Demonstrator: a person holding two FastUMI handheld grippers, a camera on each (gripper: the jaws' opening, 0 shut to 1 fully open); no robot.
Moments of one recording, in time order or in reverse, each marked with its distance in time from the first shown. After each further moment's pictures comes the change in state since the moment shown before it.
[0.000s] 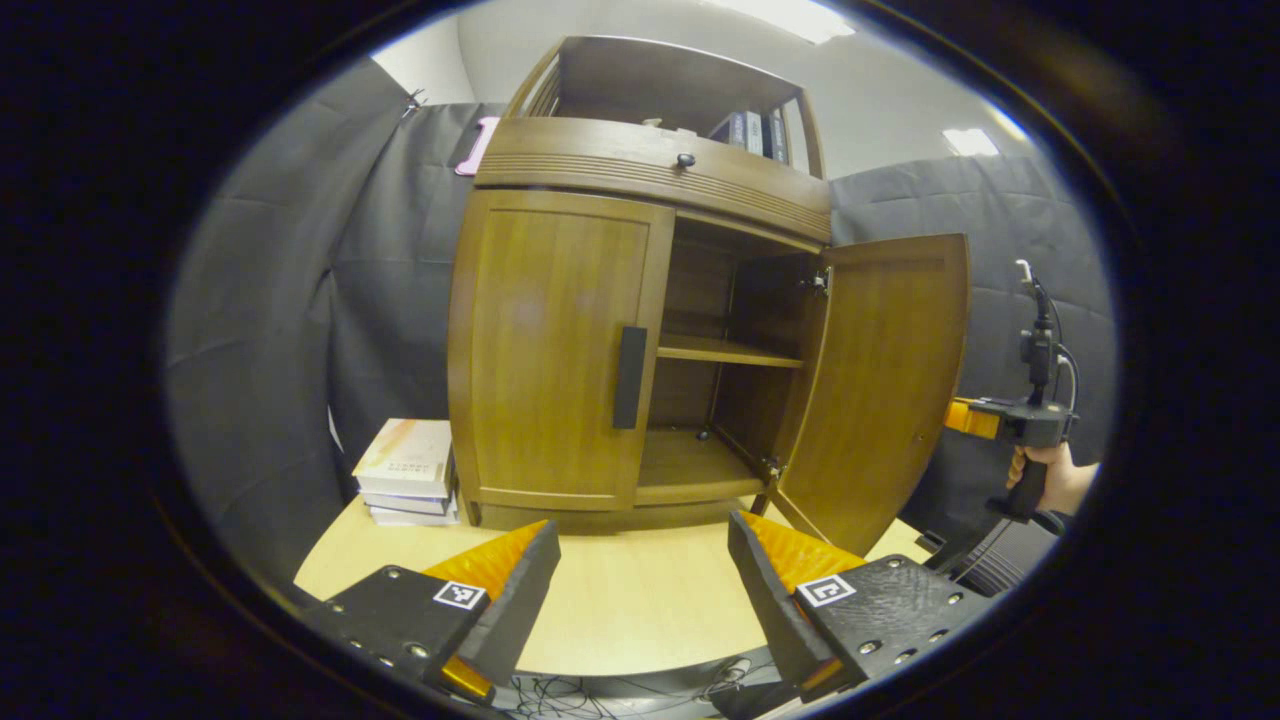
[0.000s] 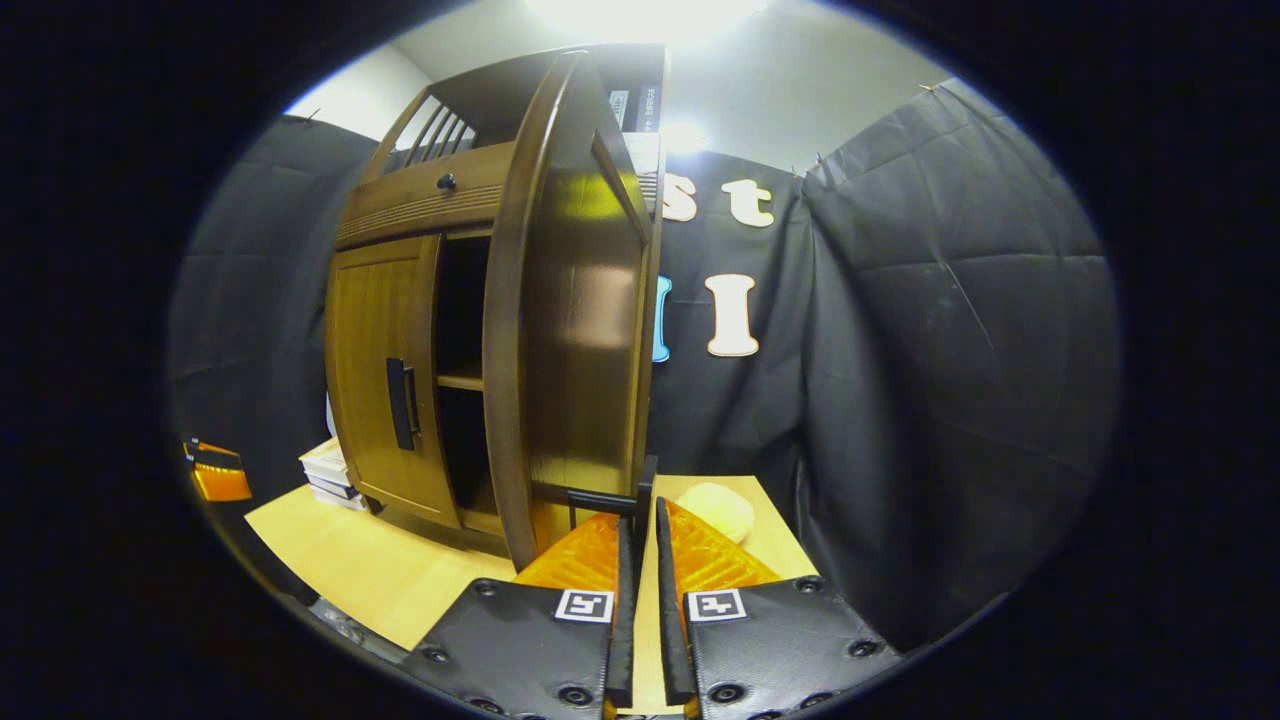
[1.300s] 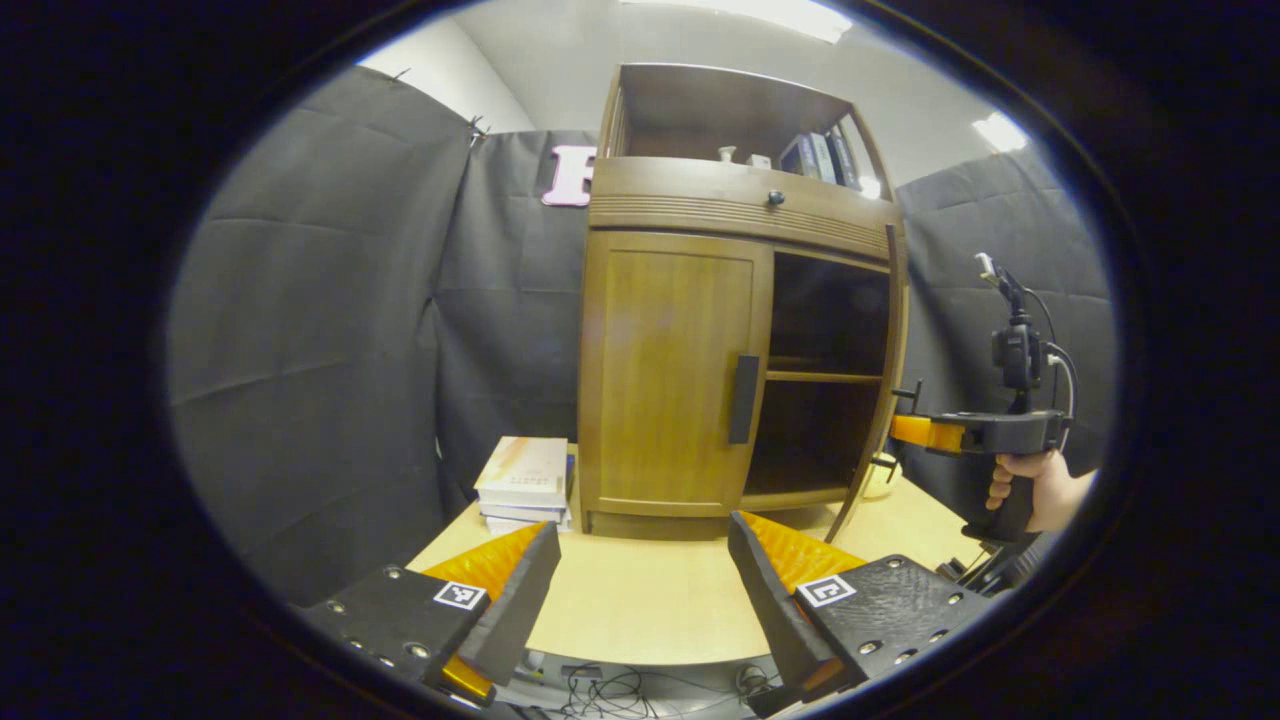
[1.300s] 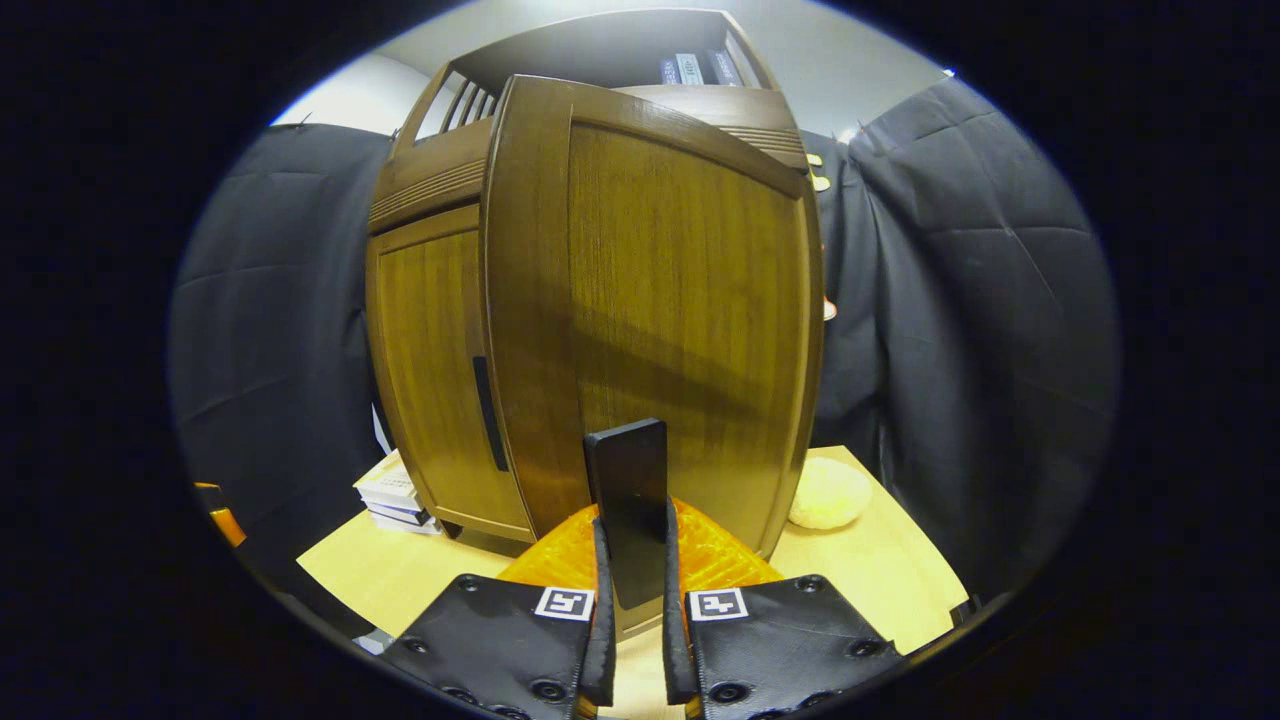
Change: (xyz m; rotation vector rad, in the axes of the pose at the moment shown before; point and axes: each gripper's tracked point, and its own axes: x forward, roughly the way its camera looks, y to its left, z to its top) left arm -0.080 0.081 0.023 0.020 -0.048 0.247; right arm 0.047 0.163 -0.004 0.088 0.092 0.092
